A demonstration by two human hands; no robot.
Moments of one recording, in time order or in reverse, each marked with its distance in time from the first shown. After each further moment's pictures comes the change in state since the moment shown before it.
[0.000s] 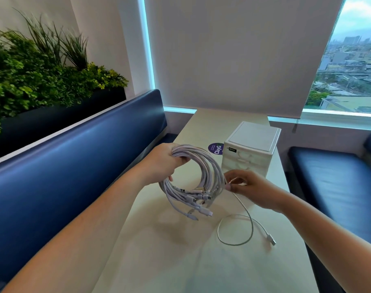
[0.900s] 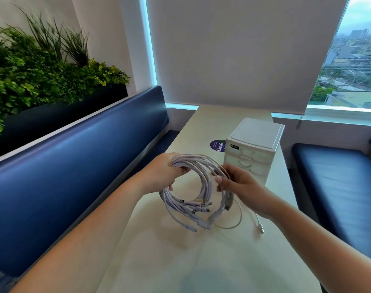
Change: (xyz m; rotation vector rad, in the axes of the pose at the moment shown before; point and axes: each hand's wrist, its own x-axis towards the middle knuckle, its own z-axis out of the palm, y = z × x) left_hand -0.010 -0.018 0.010 -0.001 -0.108 -0.037; right_hand -0.004 -0.021 0.028 0.419 0.038 -0.071
